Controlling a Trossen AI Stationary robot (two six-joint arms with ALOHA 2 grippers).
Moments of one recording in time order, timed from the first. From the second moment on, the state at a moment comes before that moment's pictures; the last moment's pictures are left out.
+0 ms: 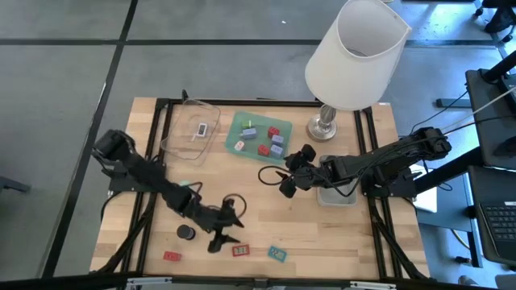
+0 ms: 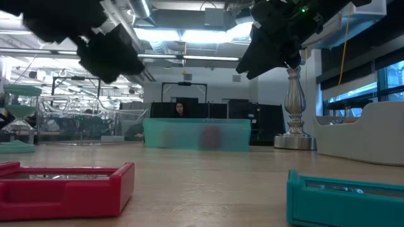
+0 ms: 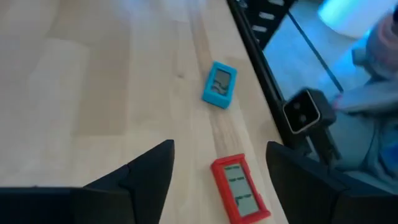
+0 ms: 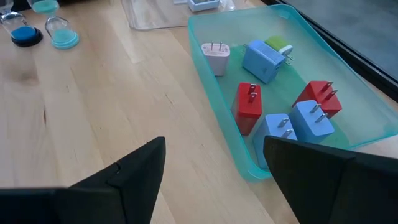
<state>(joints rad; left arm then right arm) -0.56 1.61 0.74 0.33 -0.18 -0.46 0.27 1.47 0.92 -0.26 0.61 0.52</state>
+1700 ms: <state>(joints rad) -0.66 1.80 0.88 0.15 -0.44 -0.21 0.27 1.47 0.92 -0.26 0.61 0.54</state>
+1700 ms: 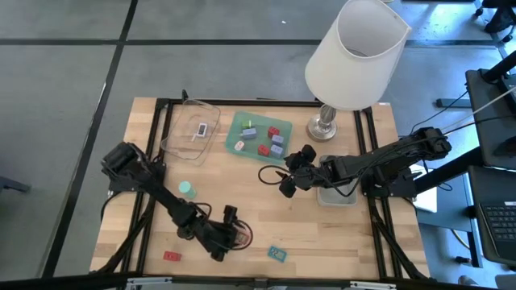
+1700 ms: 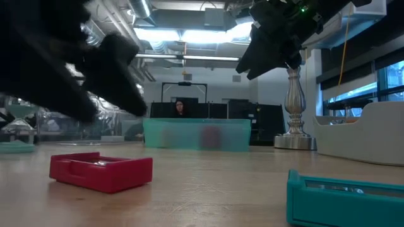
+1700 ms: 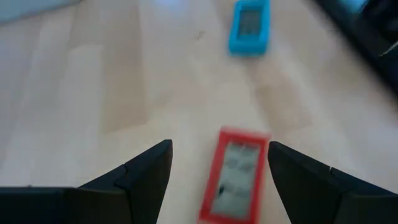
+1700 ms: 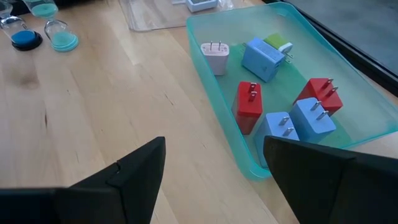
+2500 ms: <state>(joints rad) -0.65 1.89 0.89 0.14 -0.34 -0.25 0.27 1.47 0.92 -0.26 0.61 0.54</state>
